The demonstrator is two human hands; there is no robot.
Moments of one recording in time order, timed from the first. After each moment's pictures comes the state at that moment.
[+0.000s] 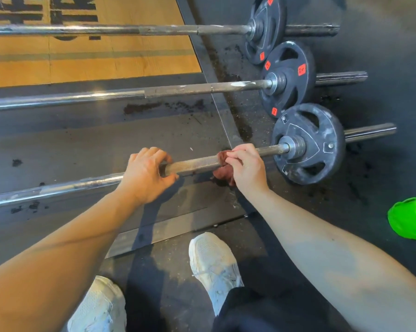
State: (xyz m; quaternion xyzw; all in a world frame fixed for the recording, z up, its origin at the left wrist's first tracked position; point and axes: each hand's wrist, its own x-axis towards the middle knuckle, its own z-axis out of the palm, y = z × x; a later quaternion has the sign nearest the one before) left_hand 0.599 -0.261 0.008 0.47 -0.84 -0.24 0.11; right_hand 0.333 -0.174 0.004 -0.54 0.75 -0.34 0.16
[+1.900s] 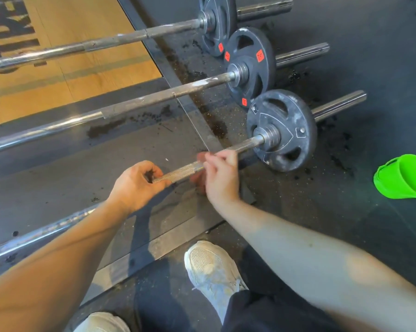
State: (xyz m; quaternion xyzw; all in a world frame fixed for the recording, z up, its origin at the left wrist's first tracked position) left_hand 0.555 -0.291 -0.011 0.47 -0.77 -0.42 0.09; right_hand 0.362 -0.176 -0.007 -0.38 0.81 -0.43 0.13
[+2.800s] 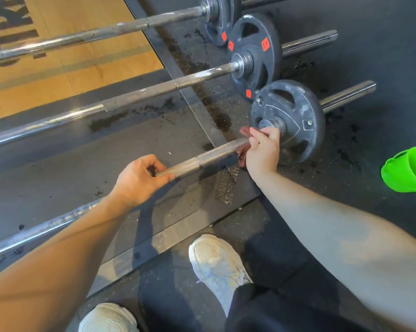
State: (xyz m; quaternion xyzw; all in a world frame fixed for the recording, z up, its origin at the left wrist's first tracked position) left_hand 0.556 -0.291 -0.009 0.46 -0.77 -0.44 0.10; right_hand 0.280 -0.173 0.019 -0.30 0.86 -0.41 0.08
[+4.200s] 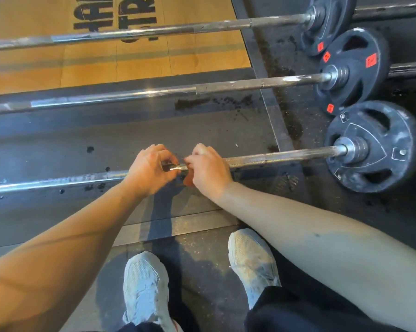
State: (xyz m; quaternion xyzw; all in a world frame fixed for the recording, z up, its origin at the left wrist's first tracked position) left_hand 0.691 -0.275 0.012 0.50 -0.82 -0.25 0.11; right_hand 0.507 -0.223 0.025 -0.72 0.64 -0.18 0.21
